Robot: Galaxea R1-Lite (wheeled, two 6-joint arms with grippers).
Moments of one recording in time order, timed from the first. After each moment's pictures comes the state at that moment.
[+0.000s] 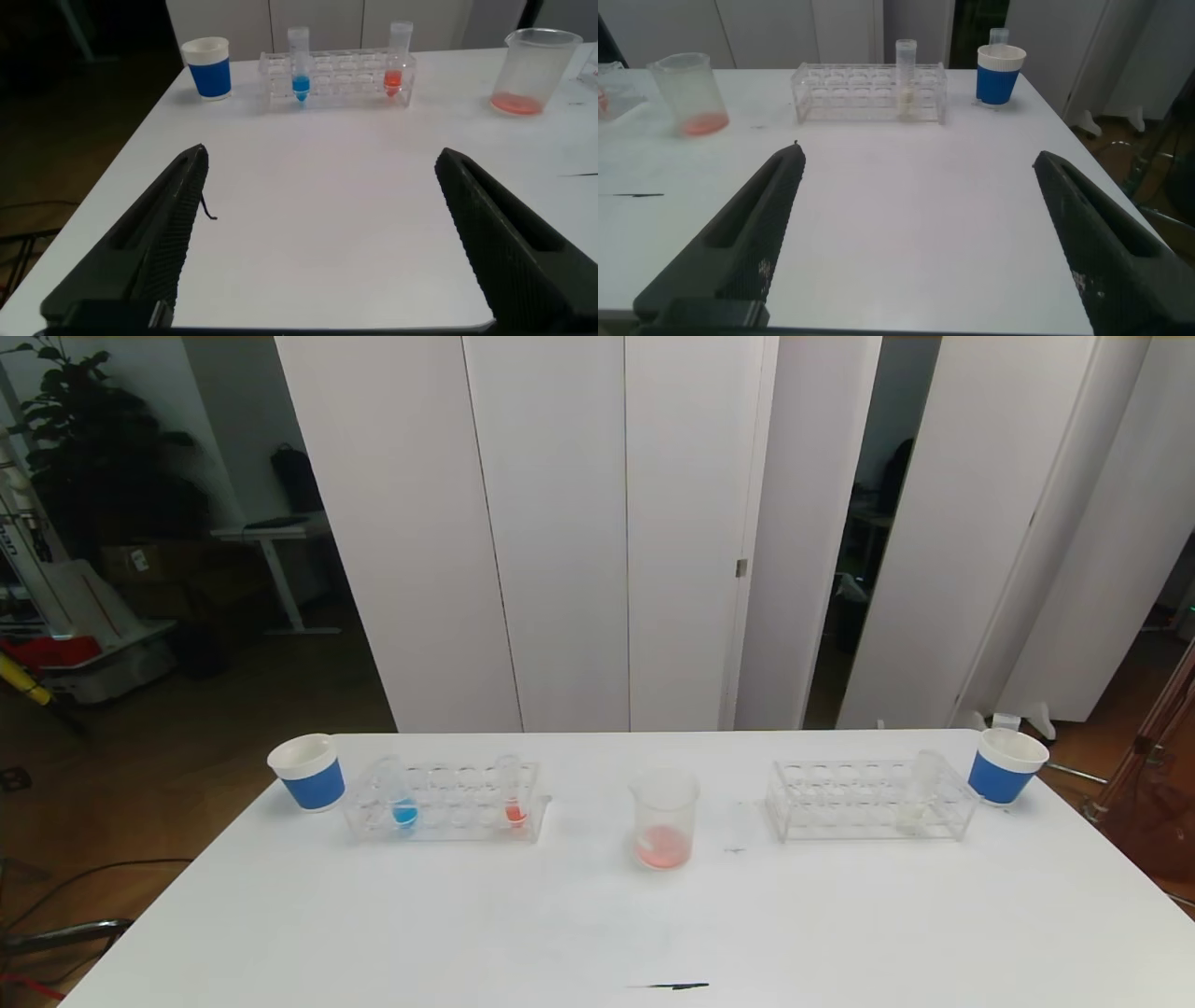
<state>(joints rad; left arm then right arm) 0.00 0.00 0.00 -0.01 0.00 0.03 0.00 0.00 0.00 -0.02 -0.01 0.03</state>
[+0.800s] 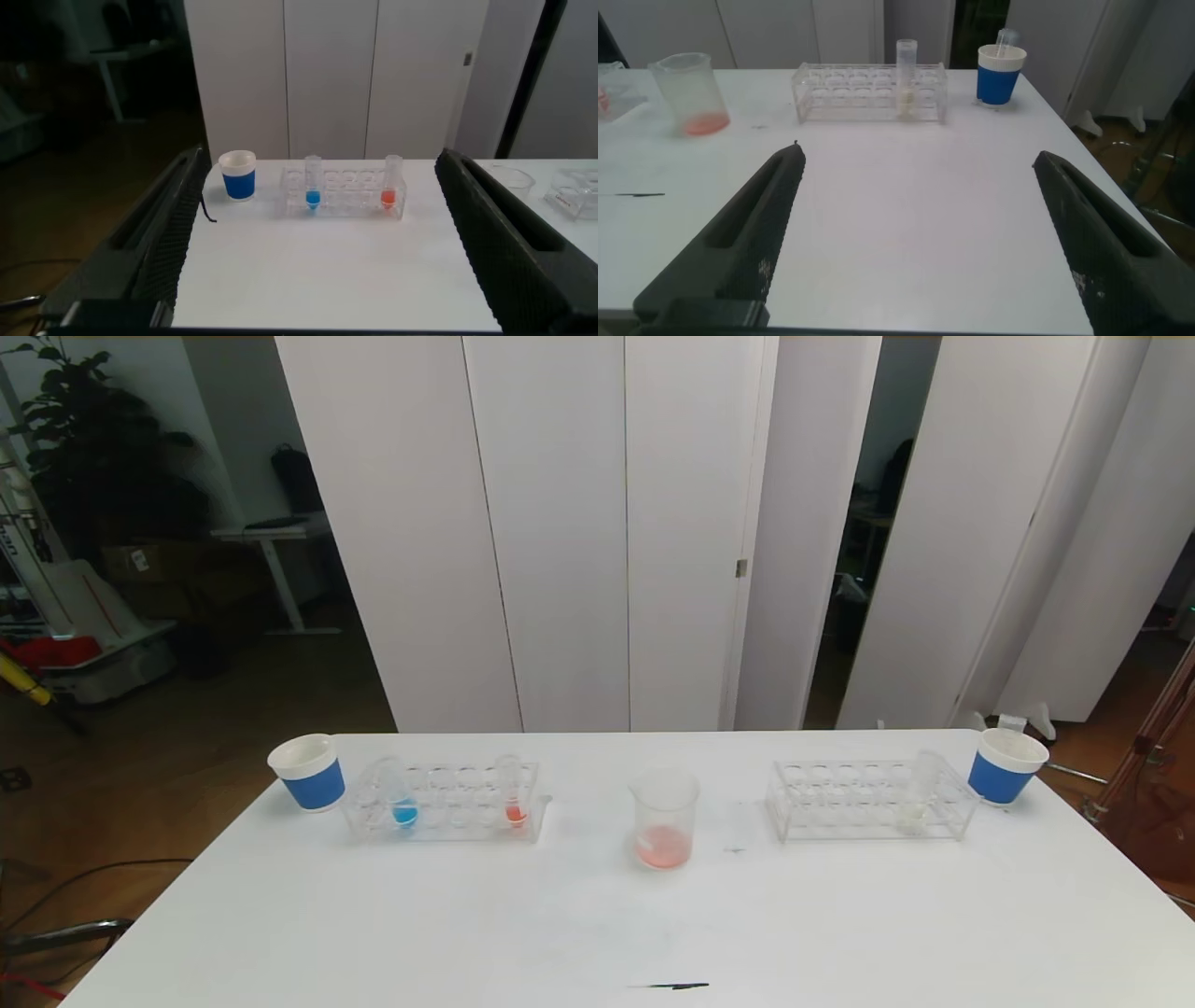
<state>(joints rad) -0.01 0.24 -0.48 0.05 0.05 0.02 0.00 0.00 0.00 -0.02 -0.01 0.03</state>
